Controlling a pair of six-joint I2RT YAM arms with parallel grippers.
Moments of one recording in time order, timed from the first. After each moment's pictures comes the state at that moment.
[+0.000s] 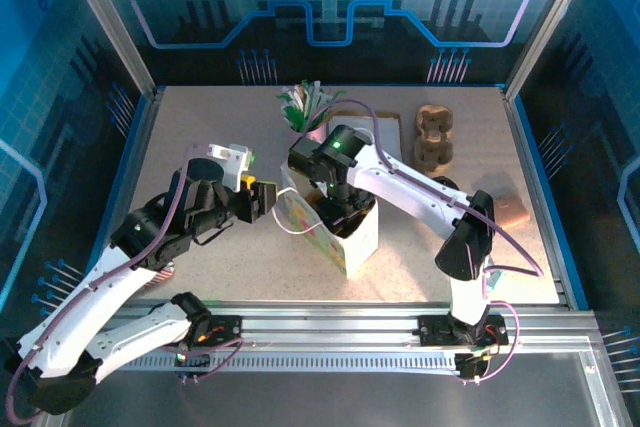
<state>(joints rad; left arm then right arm) -0.63 0.85 1.07 -0.76 -0.06 -0.37 0.94 1.90 1.96 -1.71 0.07 0.37</state>
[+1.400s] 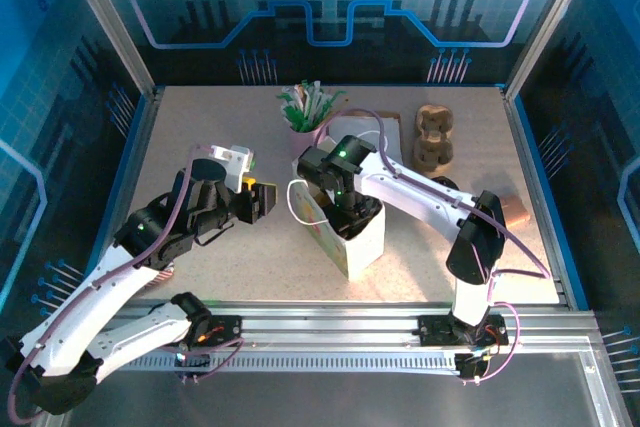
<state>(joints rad) -0.62 0.85 1.06 -0.76 -0.07 -0.36 0.92 1.83 1.76 -1.59 0.06 0.44</state>
